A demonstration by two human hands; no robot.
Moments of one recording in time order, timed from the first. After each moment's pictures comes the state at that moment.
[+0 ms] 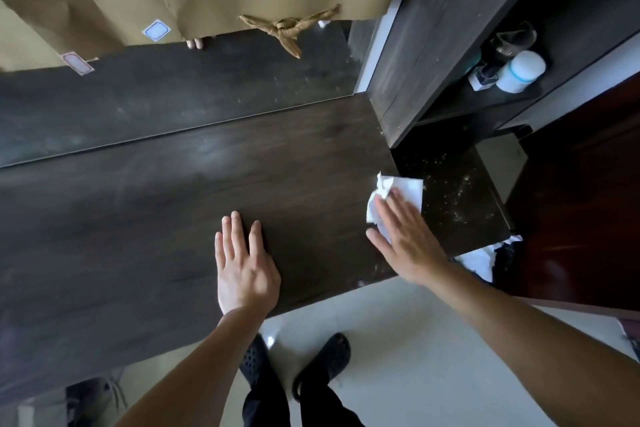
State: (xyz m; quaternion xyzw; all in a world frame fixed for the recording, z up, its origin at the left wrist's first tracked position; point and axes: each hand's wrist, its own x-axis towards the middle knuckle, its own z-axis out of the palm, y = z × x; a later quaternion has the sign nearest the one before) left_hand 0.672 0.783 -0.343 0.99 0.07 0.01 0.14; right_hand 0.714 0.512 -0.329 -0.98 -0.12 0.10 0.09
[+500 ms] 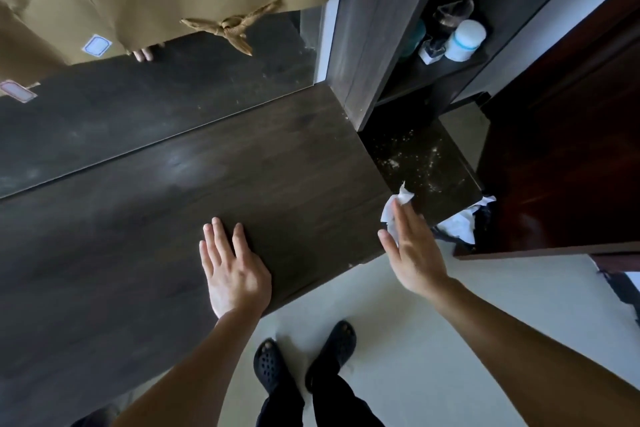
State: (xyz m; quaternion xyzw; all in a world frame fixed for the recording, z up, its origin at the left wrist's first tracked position) left_hand 0.671 0.785 -0.345 0.99 0.07 -0.02 0.14; right_hand 0.646 0.499 -0.342 -0.98 0.08 0.06 0.16
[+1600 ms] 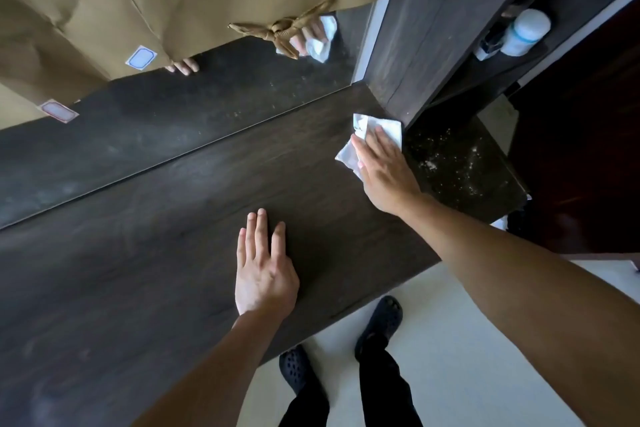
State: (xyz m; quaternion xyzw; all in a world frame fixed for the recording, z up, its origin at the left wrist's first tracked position) left_hand 0.706 0.817 -0.339 0.99 -0.08 -0.03 0.14; right_hand 0.811 0.570 -0.350 -0.99 -0.08 -0.01 0.12
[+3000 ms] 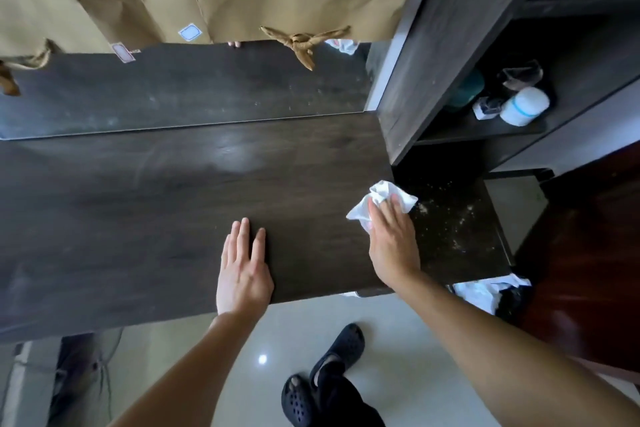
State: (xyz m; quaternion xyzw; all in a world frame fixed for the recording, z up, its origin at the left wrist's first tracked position) left_hand 0.648 0.765 -0.342 0.99 0.08 0.01 0.15; right_hand 0.731 0.518 -0.352 -0.99 -0.11 -0.03 0.12
